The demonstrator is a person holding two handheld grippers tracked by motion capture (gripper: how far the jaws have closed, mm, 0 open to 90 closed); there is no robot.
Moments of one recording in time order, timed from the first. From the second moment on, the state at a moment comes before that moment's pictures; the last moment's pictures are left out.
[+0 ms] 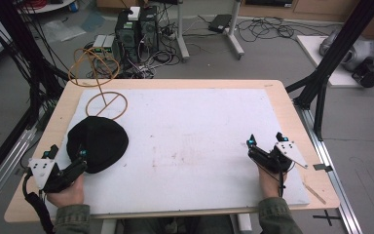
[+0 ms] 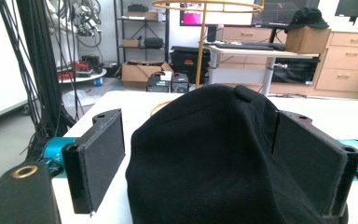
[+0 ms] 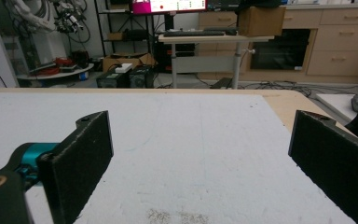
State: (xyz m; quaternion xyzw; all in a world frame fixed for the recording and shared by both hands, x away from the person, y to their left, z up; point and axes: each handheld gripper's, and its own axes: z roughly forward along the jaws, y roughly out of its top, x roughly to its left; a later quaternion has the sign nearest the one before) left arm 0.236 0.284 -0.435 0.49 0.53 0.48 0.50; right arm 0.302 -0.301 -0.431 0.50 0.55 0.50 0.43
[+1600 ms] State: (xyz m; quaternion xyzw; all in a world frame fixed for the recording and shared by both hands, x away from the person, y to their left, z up) left arm 0.258 0.275 -0.420 0.51 0.51 0.44 0.53; right arm 0.303 -0.299 -0.432 0.50 0.57 0.50 0.42
